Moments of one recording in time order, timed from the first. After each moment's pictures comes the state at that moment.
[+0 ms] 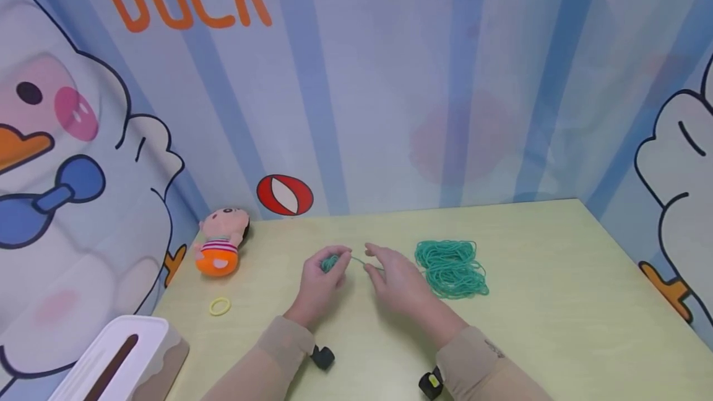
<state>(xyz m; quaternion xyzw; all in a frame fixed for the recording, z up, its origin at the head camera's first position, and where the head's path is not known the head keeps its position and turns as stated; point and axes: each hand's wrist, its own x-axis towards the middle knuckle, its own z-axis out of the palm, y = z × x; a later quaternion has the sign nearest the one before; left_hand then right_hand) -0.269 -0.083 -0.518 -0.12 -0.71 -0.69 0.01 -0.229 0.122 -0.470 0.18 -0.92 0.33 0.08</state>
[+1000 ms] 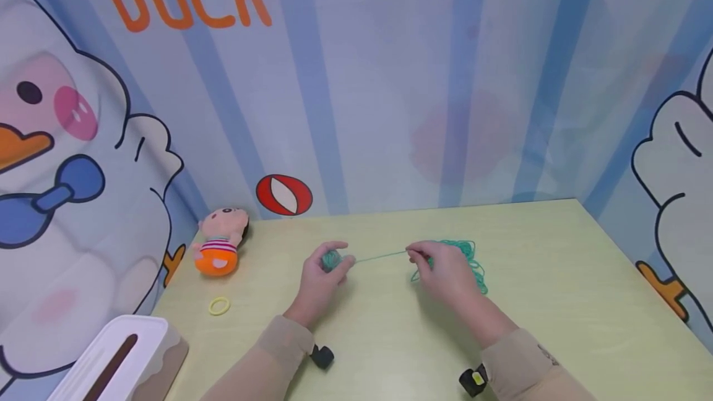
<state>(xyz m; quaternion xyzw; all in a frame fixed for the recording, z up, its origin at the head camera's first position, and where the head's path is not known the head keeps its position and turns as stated) -0.269 -0.083 -0.518 -0.10 -0.72 -0.69 0.01 -0.218 0.191 -0.454 0.11 -0.92 0.34 0.15</state>
